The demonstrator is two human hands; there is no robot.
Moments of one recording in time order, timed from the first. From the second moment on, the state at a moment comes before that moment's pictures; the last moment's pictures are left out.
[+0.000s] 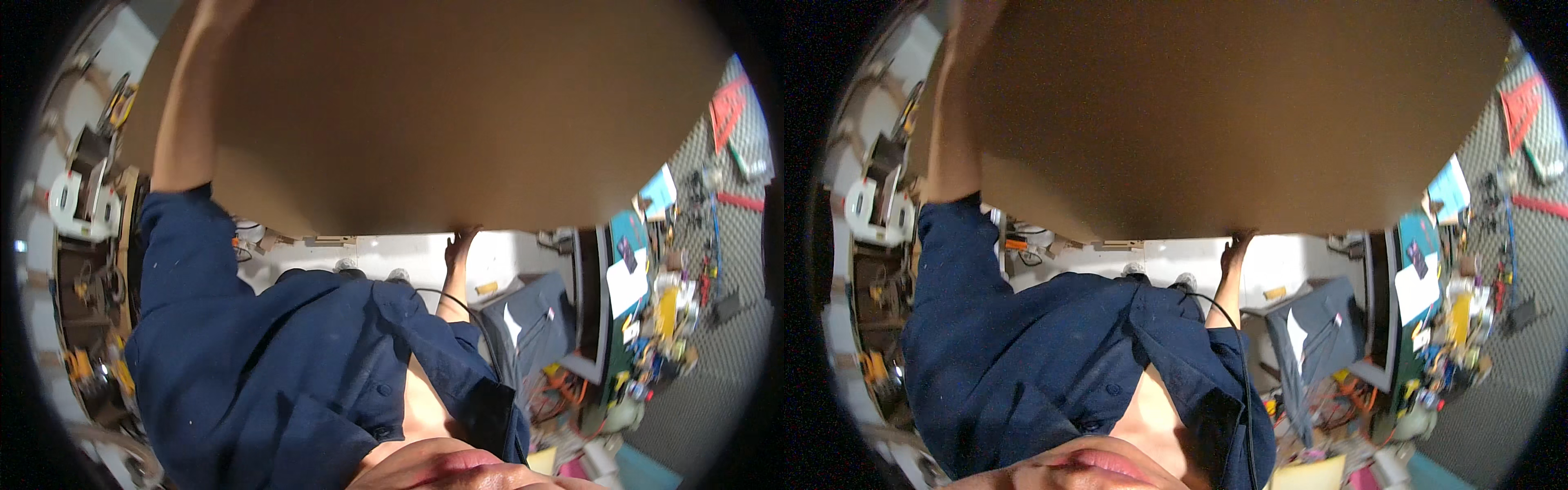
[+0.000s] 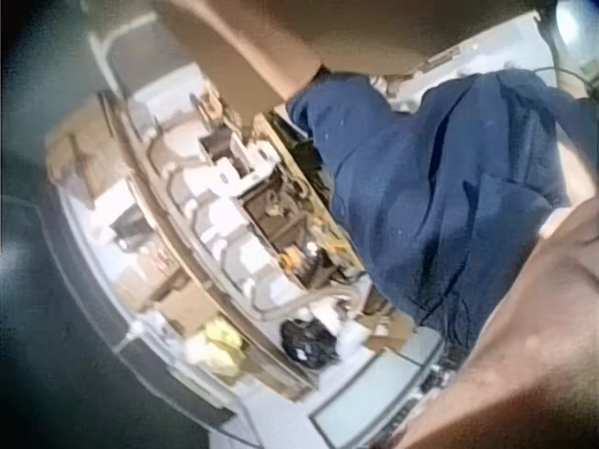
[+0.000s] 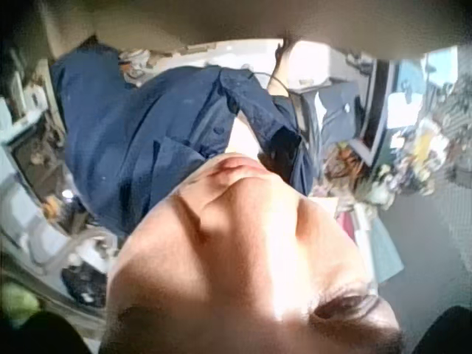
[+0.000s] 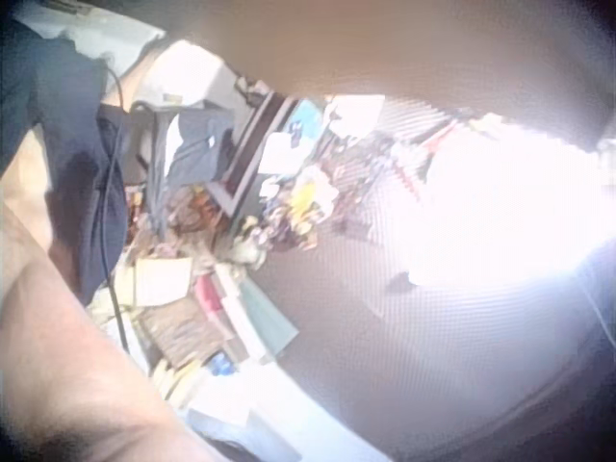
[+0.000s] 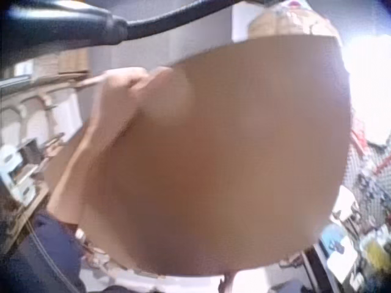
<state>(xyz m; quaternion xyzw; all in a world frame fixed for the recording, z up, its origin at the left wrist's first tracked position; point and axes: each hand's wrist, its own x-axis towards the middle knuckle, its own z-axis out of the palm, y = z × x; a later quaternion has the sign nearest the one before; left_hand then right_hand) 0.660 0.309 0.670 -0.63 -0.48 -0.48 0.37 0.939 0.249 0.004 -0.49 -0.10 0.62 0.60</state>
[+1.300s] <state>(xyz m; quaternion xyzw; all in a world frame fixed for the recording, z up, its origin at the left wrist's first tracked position) 0.666 0.580 0.217 -0.70 -0.62 -0.35 -0.06 0.970 0.016 -0.084 -0.59 0.07 0.71 0.39</state>
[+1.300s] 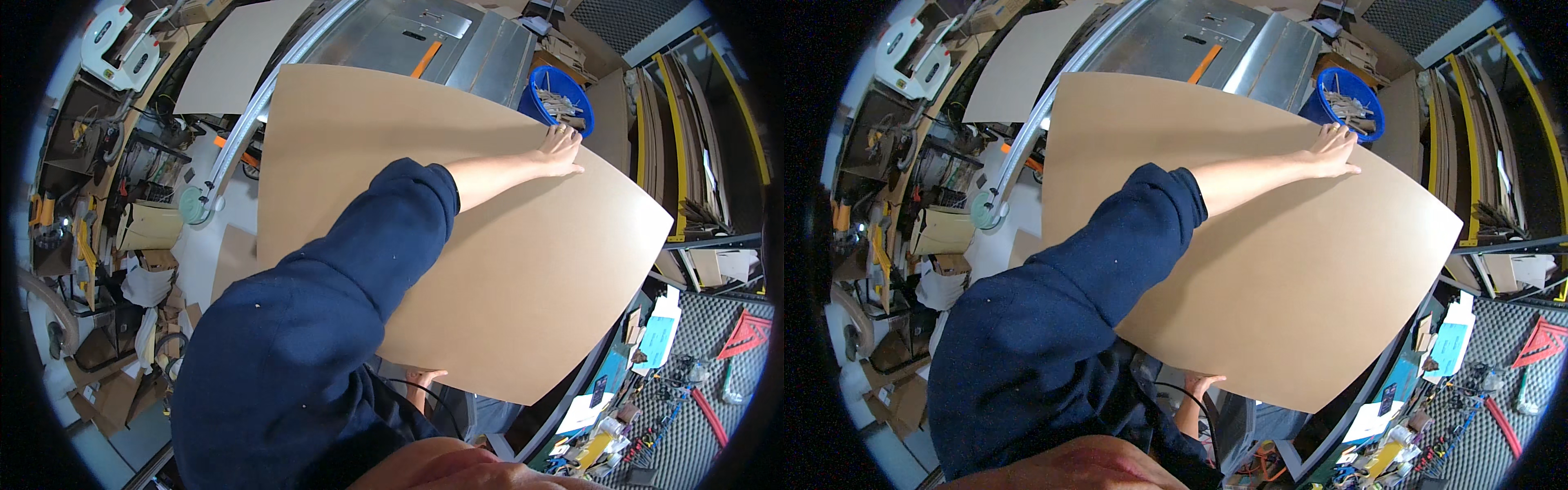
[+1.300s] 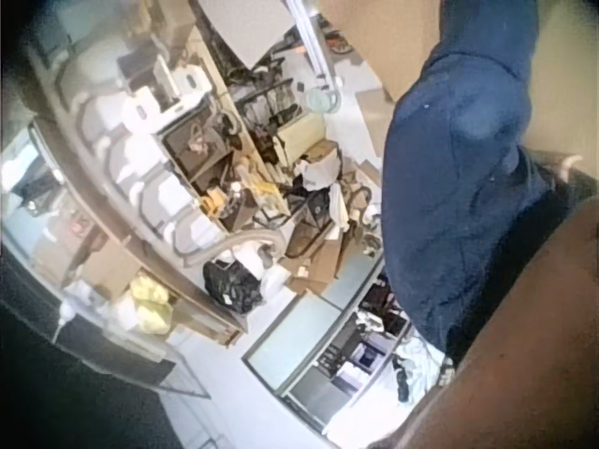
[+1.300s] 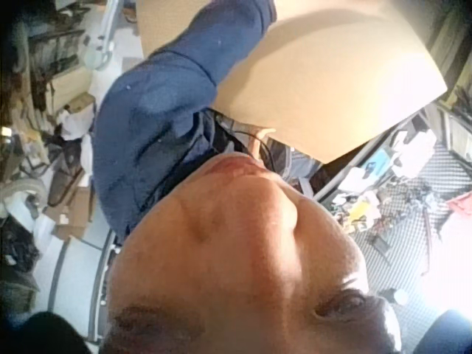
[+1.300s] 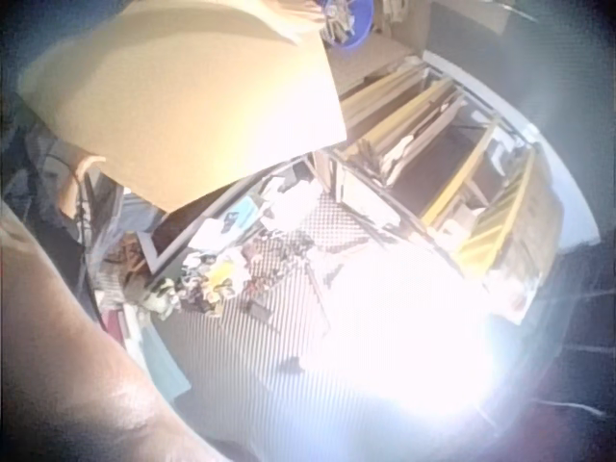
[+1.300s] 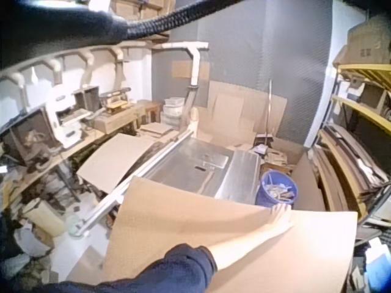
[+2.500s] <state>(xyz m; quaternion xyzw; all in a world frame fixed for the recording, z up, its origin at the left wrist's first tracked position) 0.322 -0.271 -0.039 -0.07 -0.95 -0.20 -0.22 0.963 -0.012 -0.051 -0.72 -0.02 0.64 0.27</state>
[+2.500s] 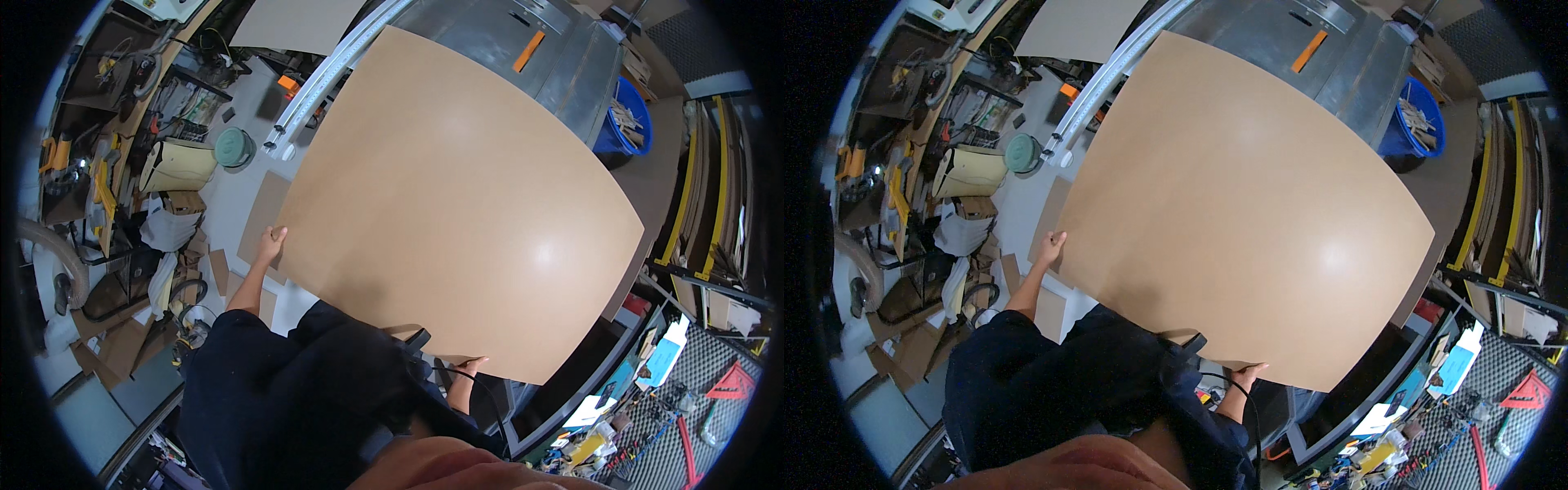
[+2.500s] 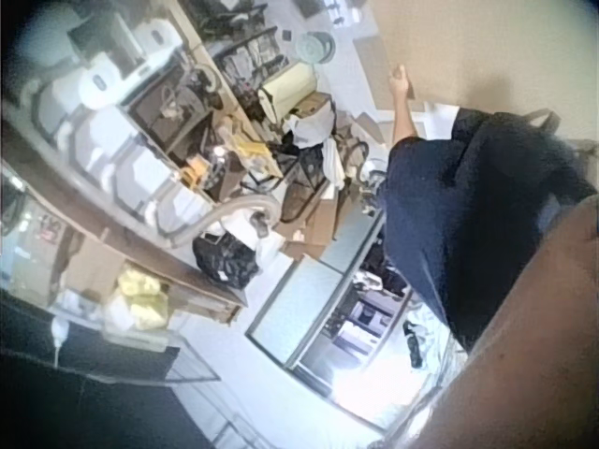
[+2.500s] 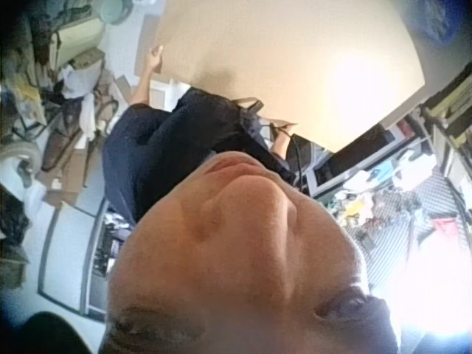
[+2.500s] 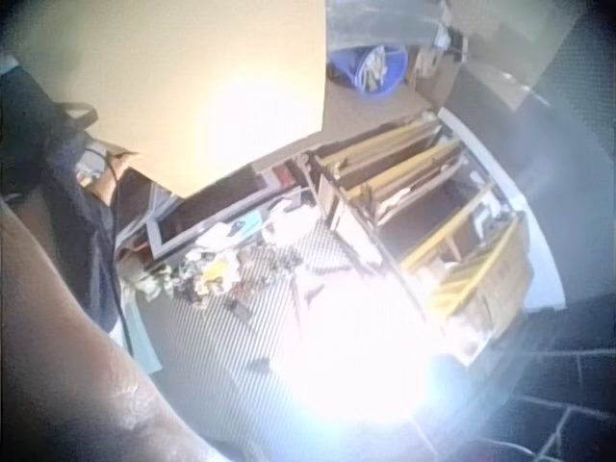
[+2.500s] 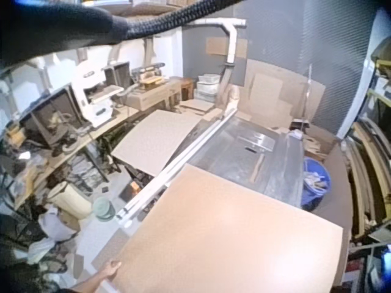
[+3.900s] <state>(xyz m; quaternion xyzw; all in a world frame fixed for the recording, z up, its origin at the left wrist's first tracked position) 0.225 -0.259 -0.011 -0.11 -0.89 -0.38 -0.23 0.890 0.005 -0.008 -0.75 -0.10 0.59 0.28</state>
